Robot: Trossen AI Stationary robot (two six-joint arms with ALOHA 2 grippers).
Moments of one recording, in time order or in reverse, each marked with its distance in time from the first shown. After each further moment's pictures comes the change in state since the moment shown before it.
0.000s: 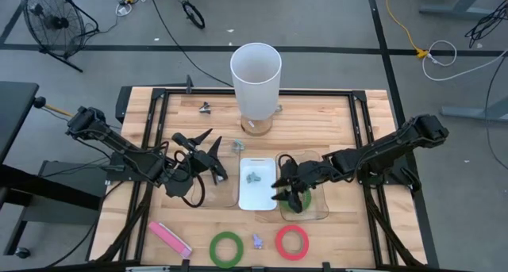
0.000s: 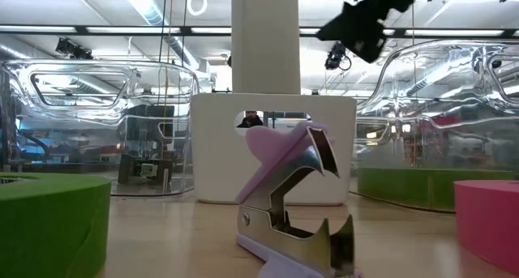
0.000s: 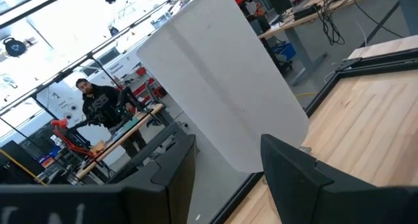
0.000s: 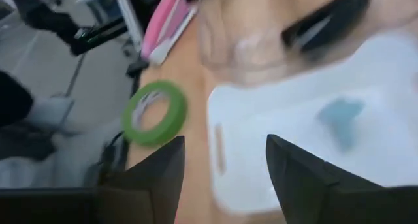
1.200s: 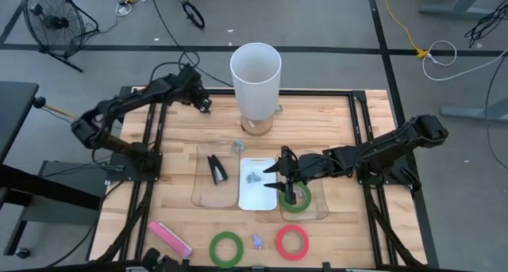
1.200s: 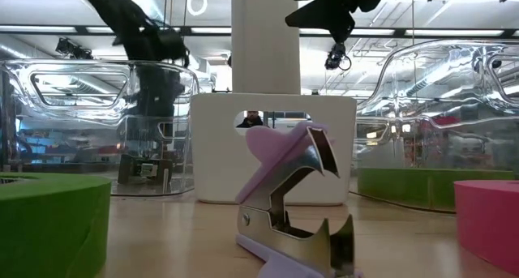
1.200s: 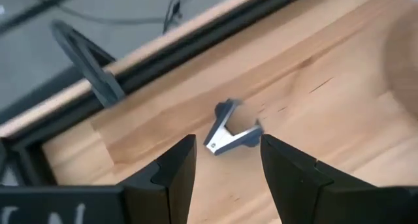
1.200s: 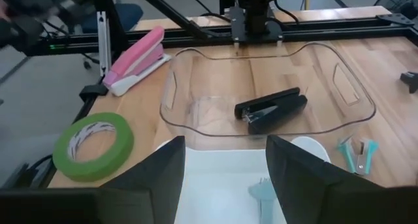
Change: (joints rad) left arm 1.373 0.121 0.000 -0.668 1.416 -0.444; right arm -0.041 0.000 0.000 0.127 0.130 -0.359
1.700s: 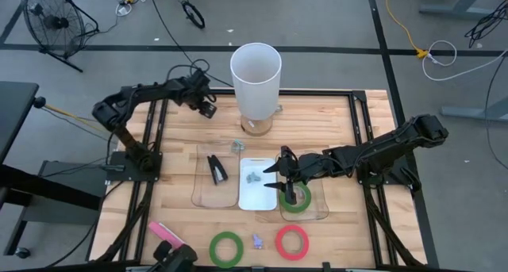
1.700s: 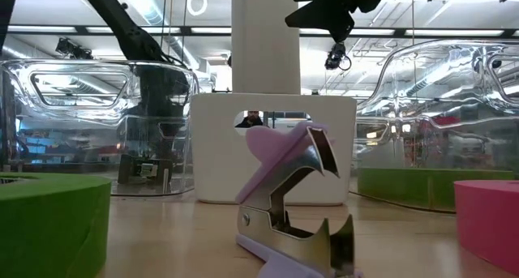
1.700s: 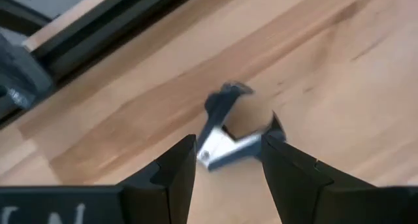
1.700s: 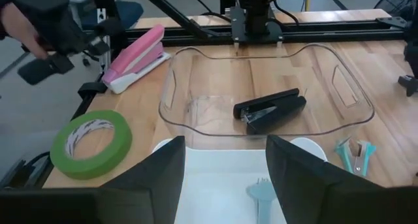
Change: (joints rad) left arm 0.032 0.246 0.000 0.092 0.067 0.064; right arm 0.000 0.000 0.000 -0.002 -0.001 -0.019
